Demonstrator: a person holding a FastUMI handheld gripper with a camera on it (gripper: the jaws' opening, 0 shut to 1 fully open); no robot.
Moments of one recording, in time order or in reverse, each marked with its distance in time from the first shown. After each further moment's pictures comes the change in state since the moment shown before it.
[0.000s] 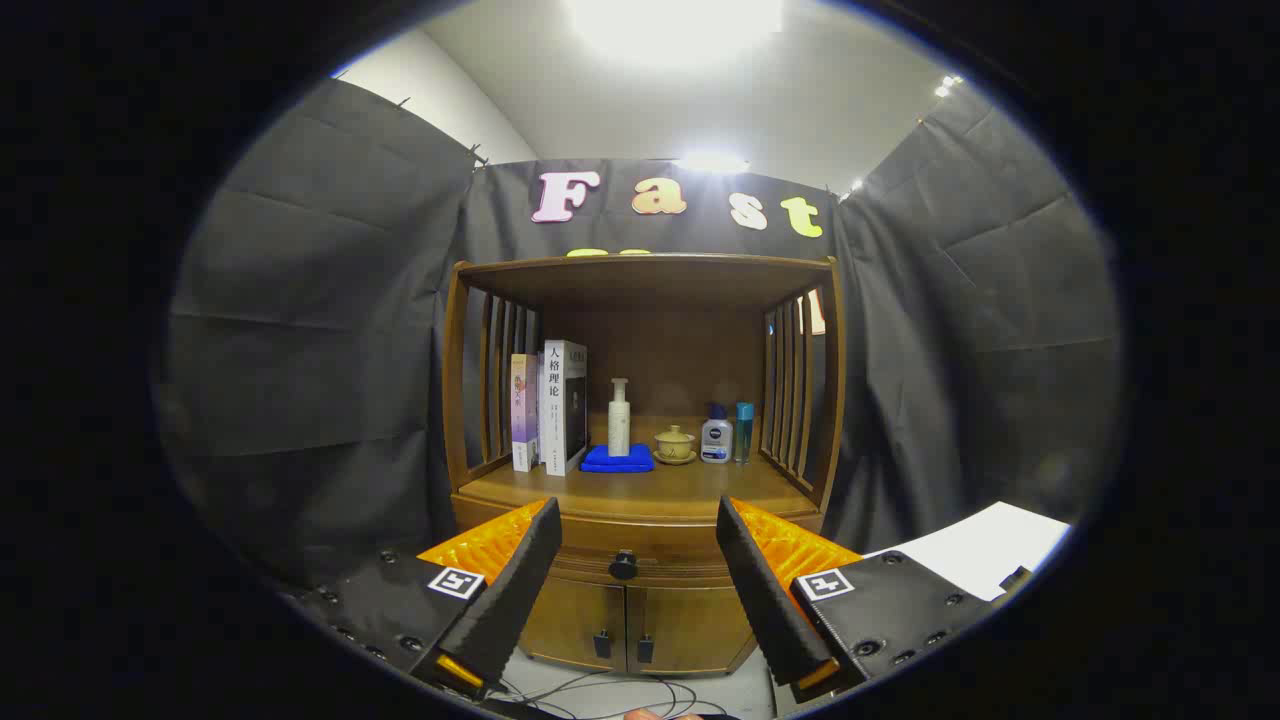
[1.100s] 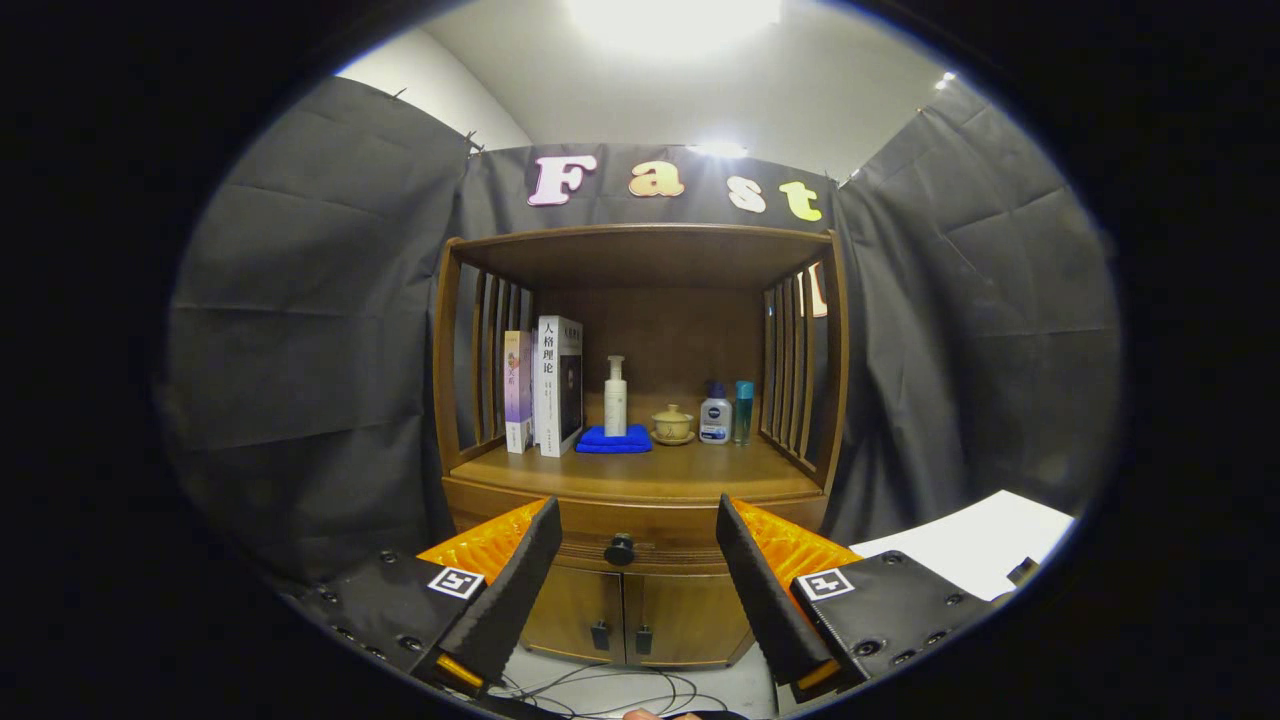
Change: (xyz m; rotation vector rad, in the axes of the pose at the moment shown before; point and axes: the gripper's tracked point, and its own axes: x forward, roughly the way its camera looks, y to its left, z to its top) arm 0.014 -0.001 -0.029 0.001 0.045 0.004
